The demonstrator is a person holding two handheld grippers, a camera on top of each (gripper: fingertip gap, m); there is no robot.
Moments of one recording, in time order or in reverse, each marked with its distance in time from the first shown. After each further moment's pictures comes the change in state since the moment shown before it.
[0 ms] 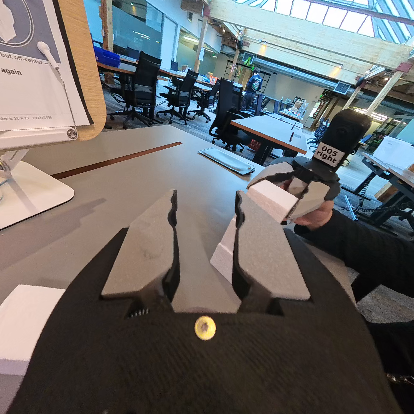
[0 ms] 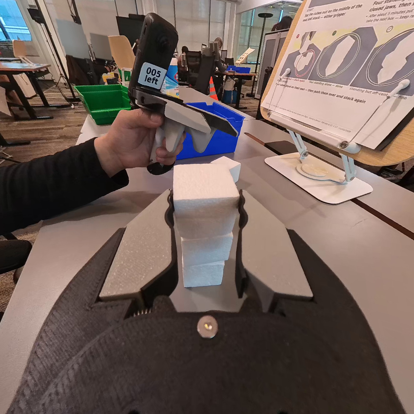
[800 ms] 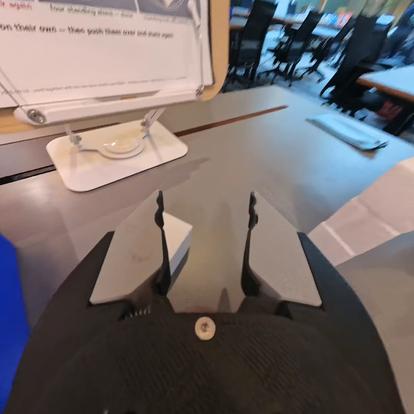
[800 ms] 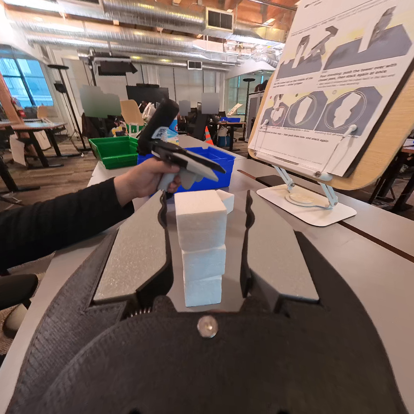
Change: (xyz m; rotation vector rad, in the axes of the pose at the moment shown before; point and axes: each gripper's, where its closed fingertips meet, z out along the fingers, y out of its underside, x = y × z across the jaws) left arm -0.094 0.023 -0.044 -0.148 -0.467 0.071; right arm 0.006 -0.032 -0.029 0.208 0.022 0.038
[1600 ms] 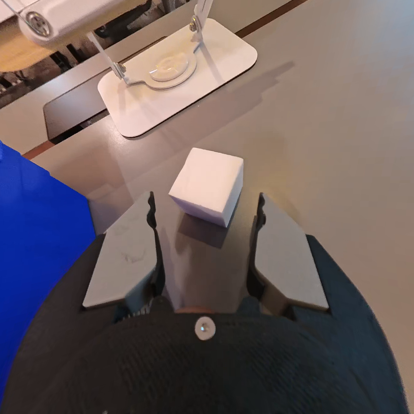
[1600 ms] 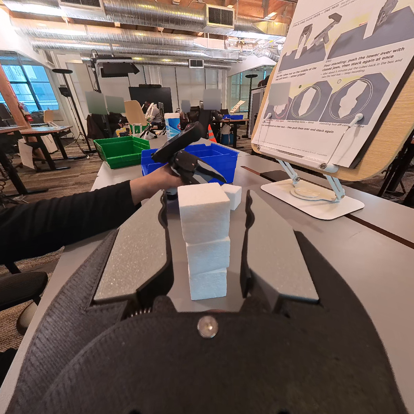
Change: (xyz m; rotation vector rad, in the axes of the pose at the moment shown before) left arm -0.069 0.069 0.014 -0.334 -0.307 0.212; right arm -0.003 0.007 -0.004 -0.007 -0.011 0.032
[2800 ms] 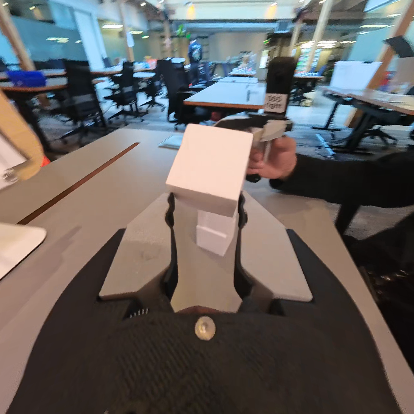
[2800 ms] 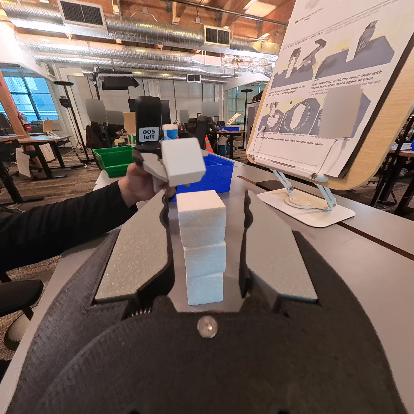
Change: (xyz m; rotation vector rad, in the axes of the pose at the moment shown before) left arm 0.152 -0.090 -0.140 0.569 0.915 0.131; right arm 0.002 -0.011 -0.008 0.054 0.013 -0.013
